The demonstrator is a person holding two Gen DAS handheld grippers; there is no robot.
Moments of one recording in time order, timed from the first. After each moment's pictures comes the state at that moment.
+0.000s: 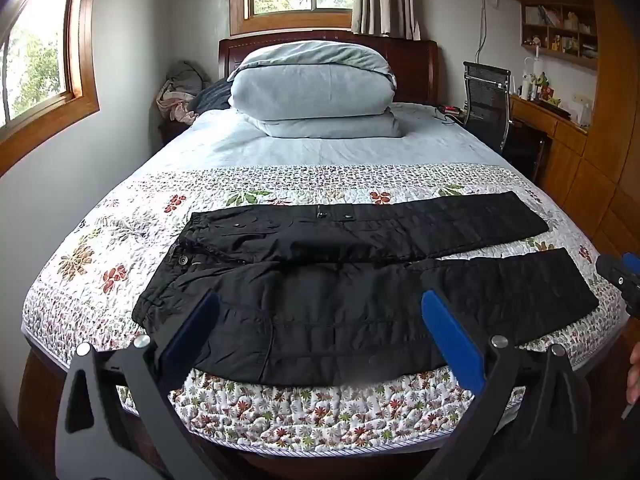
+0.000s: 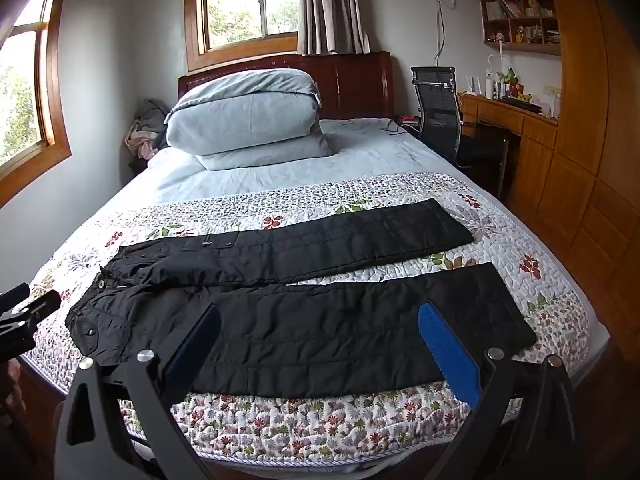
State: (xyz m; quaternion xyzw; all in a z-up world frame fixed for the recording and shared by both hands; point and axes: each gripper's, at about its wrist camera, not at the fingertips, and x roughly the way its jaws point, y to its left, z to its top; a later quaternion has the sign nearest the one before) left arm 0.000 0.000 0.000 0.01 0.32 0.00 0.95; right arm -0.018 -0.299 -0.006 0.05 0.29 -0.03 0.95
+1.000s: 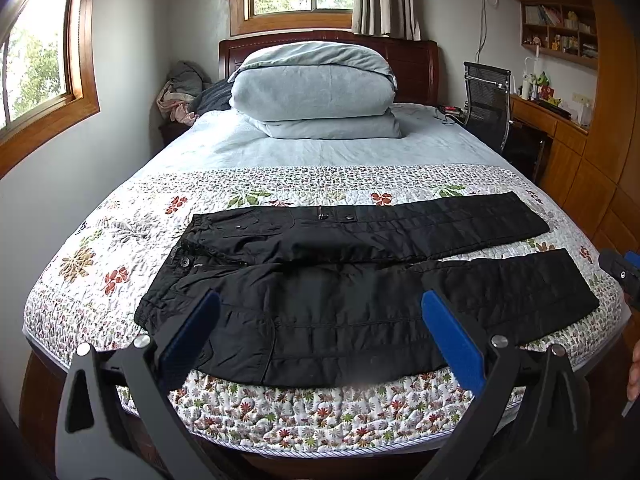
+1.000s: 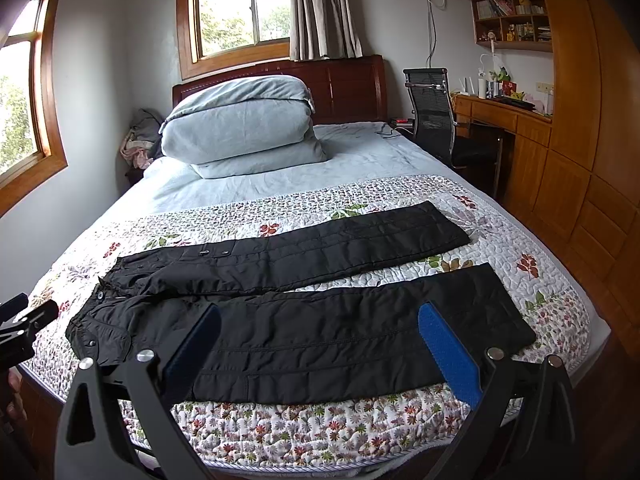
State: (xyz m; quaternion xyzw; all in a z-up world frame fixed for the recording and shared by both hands) left arm 0.000 -0.001 0.001 0.01 0.32 0.00 0.95; right arm -0.019 -0.301 -0.003 0.07 0.28 -0.03 0.96
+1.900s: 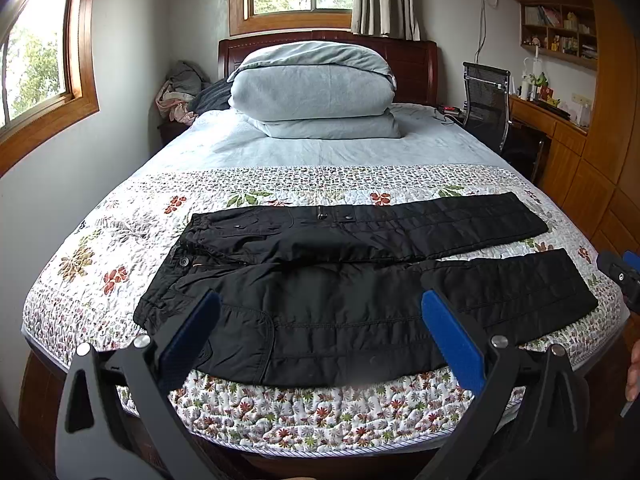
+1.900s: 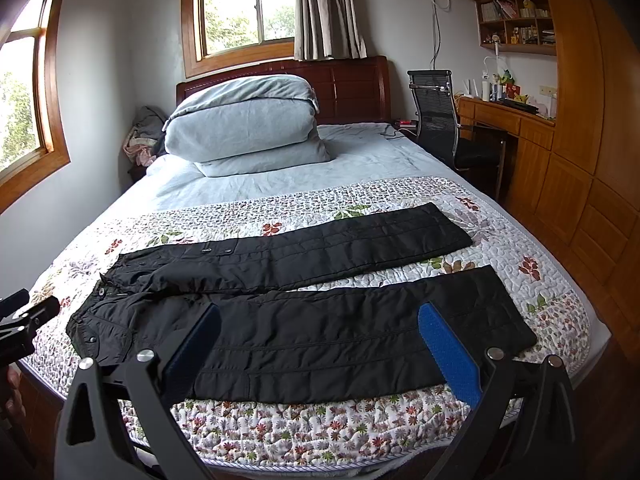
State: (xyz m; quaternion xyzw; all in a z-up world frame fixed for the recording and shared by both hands) left arm -0.001 0.000 0.001 0.01 0.32 -0.01 0.95; right arm -0.021 -0.299 -0.003 0.06 0.28 -0.03 0.96
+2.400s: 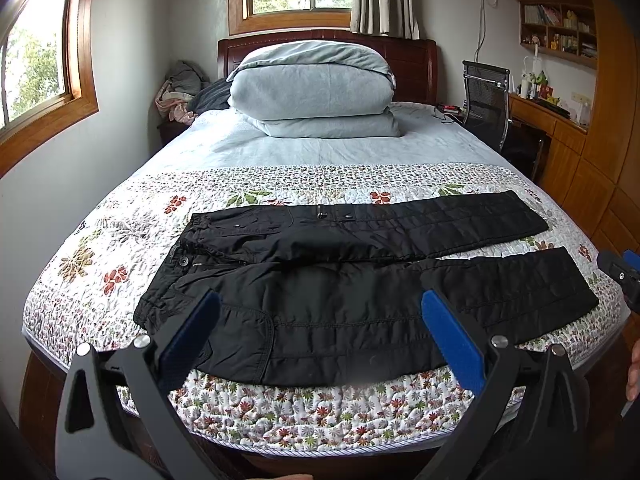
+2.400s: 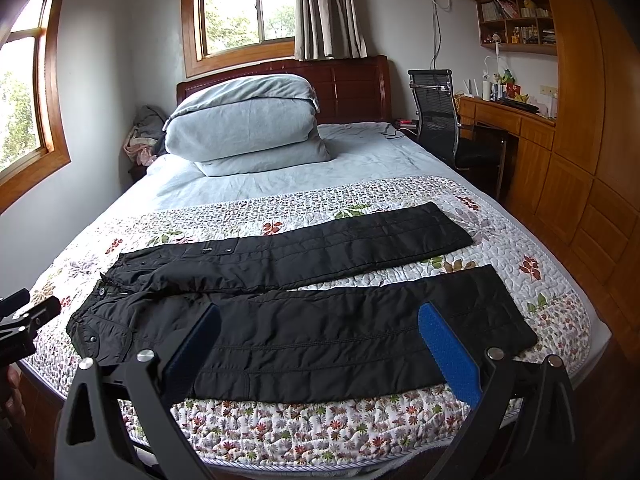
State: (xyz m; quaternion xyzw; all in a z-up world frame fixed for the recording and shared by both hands) left arm -0.001 -0.001 0.002 0.01 0.32 -0.01 0.95; right arm -0.021 -0.299 -0.003 0.06 0.28 -0.03 0.96
